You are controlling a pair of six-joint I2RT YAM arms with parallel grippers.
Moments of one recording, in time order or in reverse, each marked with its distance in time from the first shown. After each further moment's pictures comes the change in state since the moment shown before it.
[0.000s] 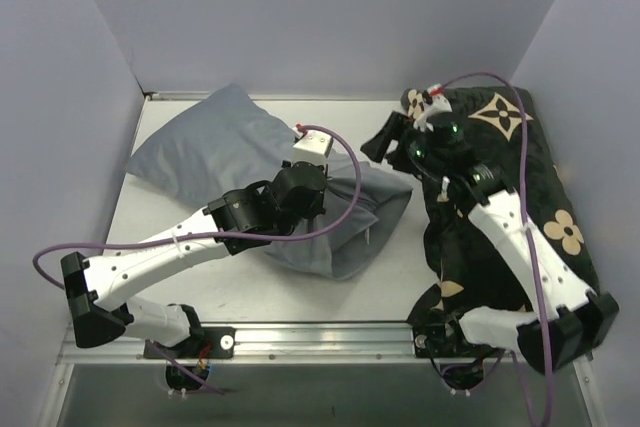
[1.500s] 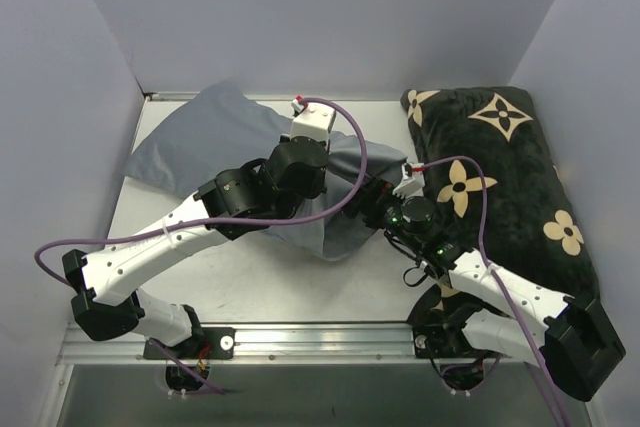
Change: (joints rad) left arm 0.019 0.089 0.295 -0.161 -0.068 0.072; right arm 0.248 -0.249 -0.816 0.827 0.158 0.283
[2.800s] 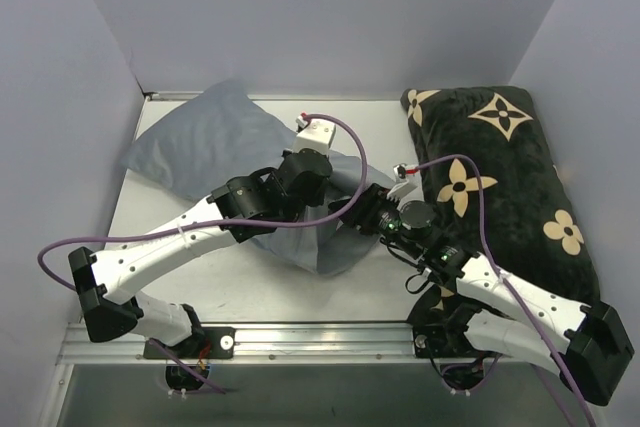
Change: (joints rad) left arm 0.031 -0.008 -0.145 0.022 0.038 -0.035; right arm 0.112 -0.066 0.056 -0.074 0.006 0.019
